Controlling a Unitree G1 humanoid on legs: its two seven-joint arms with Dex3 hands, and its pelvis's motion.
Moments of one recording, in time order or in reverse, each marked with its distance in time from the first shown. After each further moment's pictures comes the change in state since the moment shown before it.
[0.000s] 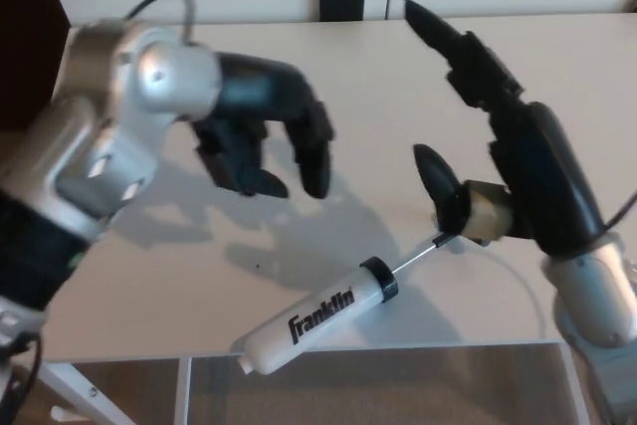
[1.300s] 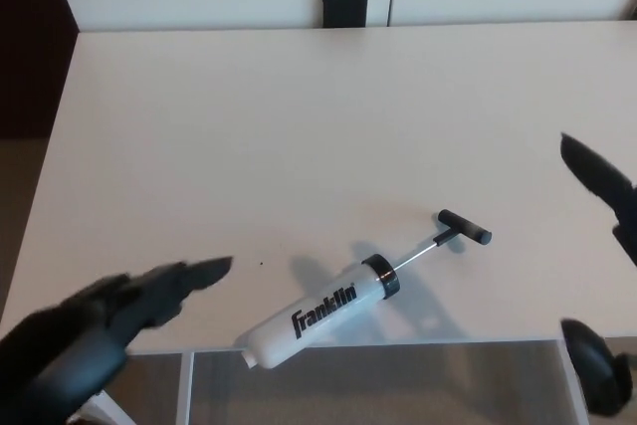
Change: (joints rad) left_arm 1.332 -0.198 0.665 -0.883 -0.102 -0.243 0.337; right_arm 0.632 -0.119 -0.198 -0.407 0.143 -0.140 0.051
